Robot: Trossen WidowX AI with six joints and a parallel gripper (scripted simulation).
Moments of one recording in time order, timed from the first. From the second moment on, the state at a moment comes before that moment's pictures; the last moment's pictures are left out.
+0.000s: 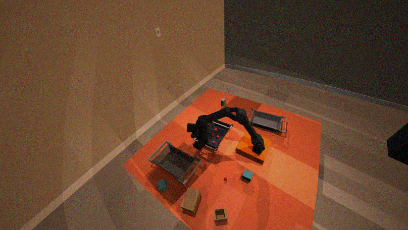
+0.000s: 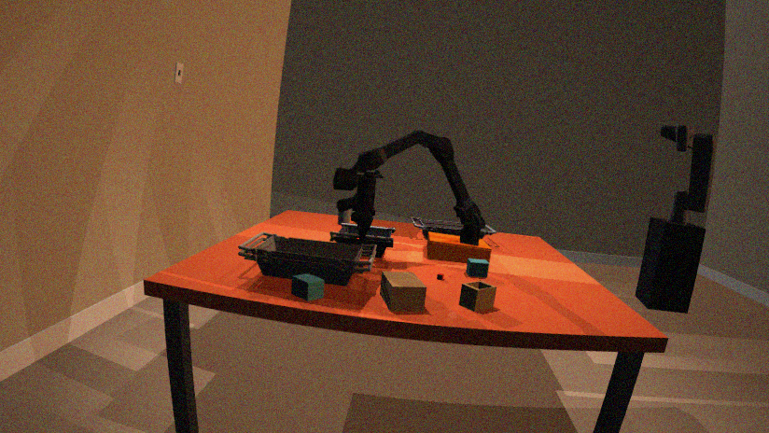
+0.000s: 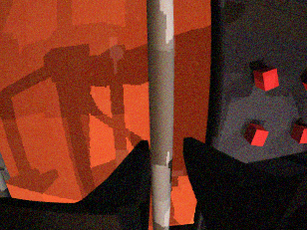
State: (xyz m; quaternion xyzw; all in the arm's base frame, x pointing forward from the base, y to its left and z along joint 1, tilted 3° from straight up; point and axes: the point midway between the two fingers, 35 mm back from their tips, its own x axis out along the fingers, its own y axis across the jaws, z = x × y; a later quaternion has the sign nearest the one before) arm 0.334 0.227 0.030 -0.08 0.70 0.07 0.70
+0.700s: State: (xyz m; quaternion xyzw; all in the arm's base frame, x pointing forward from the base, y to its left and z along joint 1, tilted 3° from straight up) arm 0.349 0.165 0.024 -0.09 0.70 0.05 0.70
